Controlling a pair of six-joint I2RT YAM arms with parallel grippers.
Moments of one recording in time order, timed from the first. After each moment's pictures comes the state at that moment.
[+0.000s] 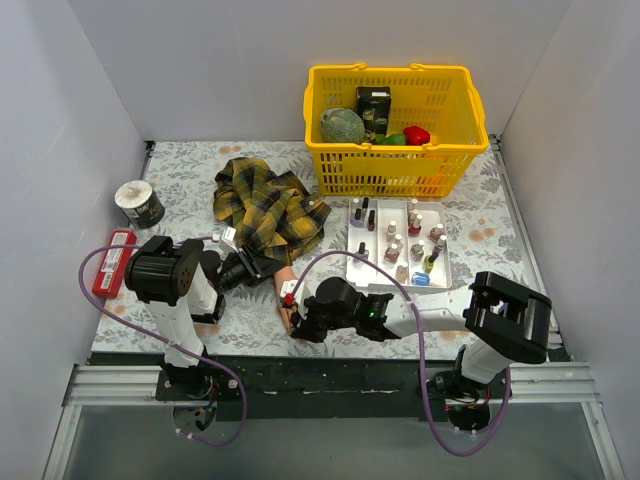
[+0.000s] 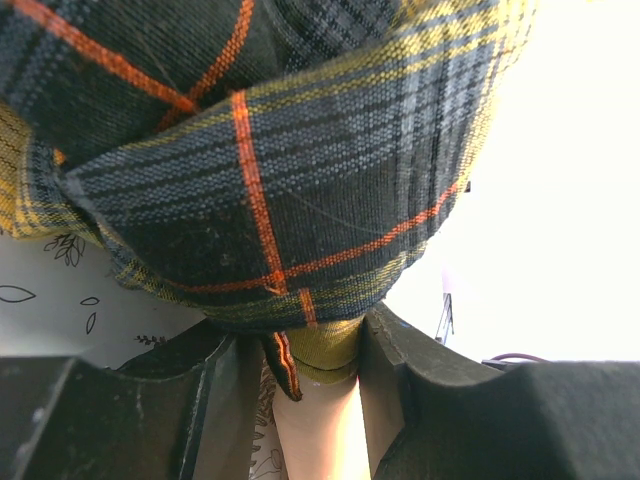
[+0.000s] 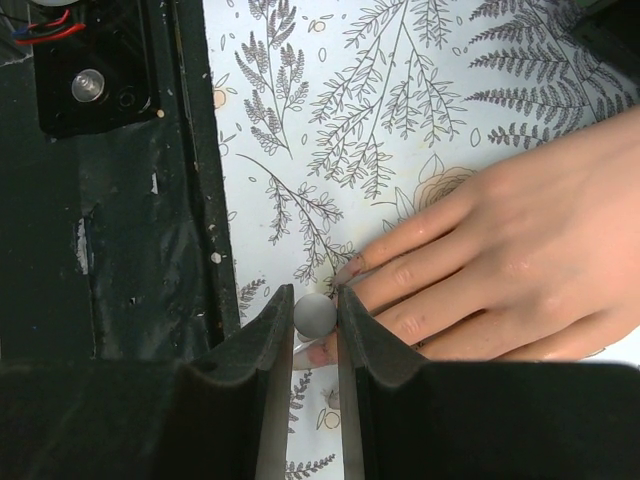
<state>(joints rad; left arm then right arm) -0.14 1.90 0.24 1.40 0.71 -1.00 1.25 1.57 0.69 0.33 -0.24 0.02</state>
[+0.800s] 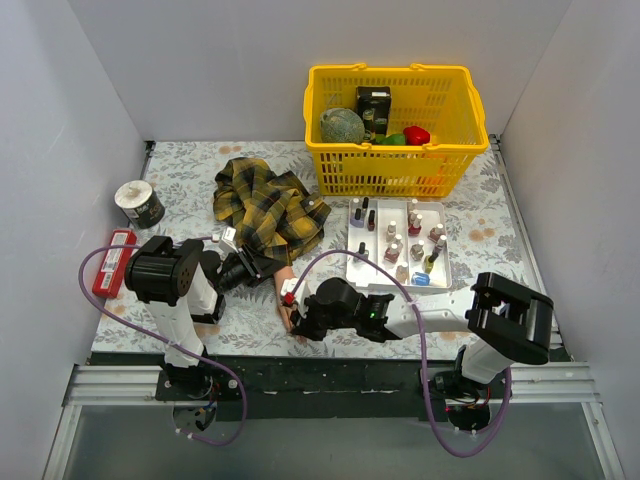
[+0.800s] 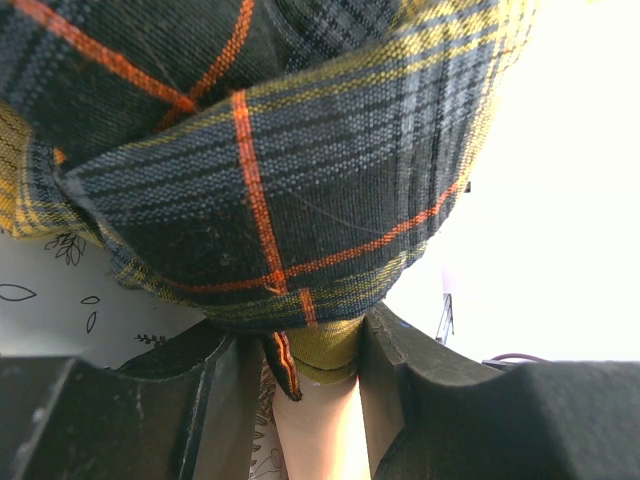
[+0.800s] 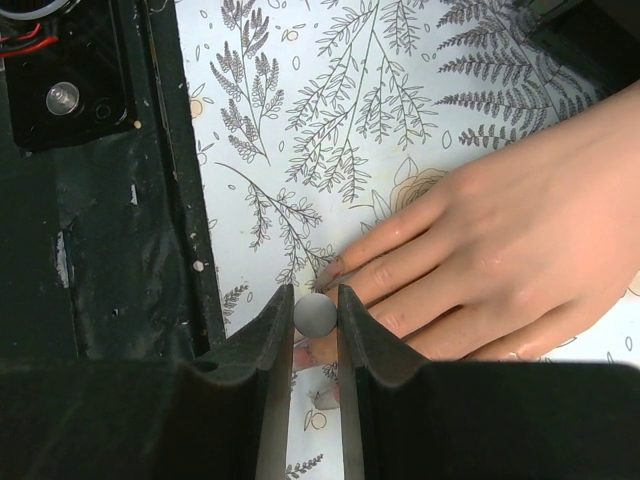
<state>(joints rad) -0.14 1.90 0.24 1.40 0.71 -1.00 1.25 1.56 0.69 0.33 -0.18 0.02</state>
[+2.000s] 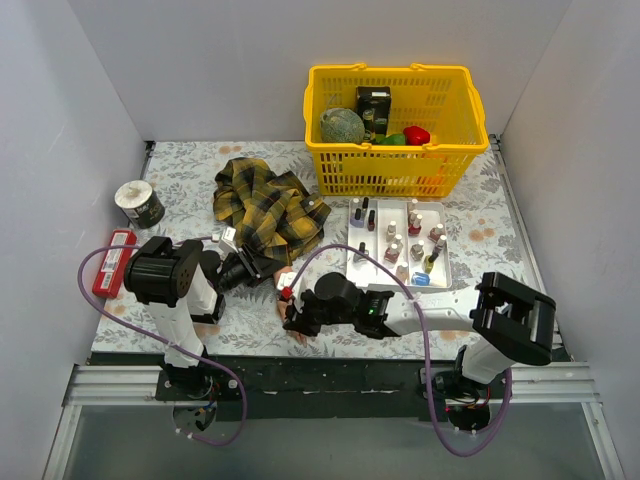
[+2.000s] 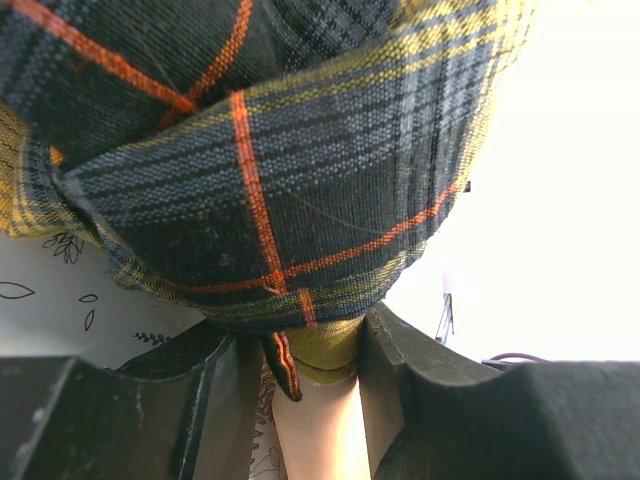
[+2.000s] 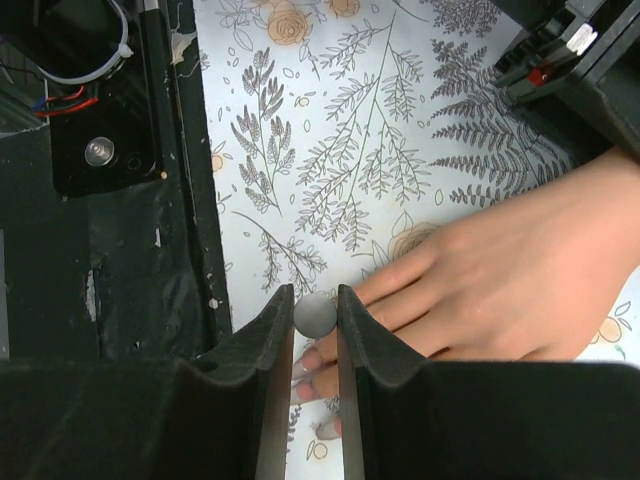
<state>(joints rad) -0.14 1.89 0.24 1.39 0.71 -1.00 1.25 1.54 0.73 0.34 -0.19 0.02</state>
